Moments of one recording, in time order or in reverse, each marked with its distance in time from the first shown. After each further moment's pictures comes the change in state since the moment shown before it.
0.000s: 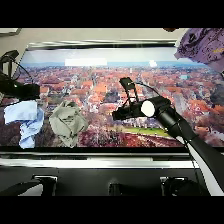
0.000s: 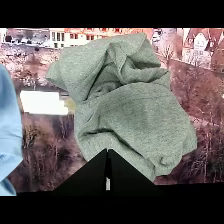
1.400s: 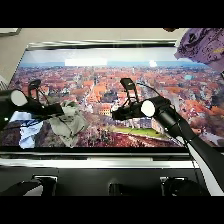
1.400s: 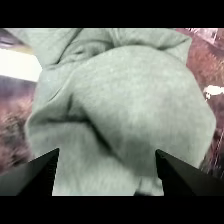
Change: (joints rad) left arm -0.103 0.060 -0.475 -0.022 0.341 -0.234; right arm 0.000 0.000 0.000 0.019 0.011 0.034
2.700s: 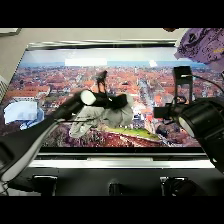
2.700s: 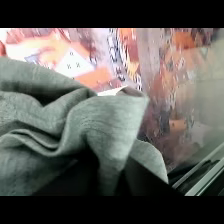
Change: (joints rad) left arm -0.566 -0.474 0.396 -0.550 0.522 0.042; right arm 0.000 0.362 0.000 -0.786 0.480 0.504
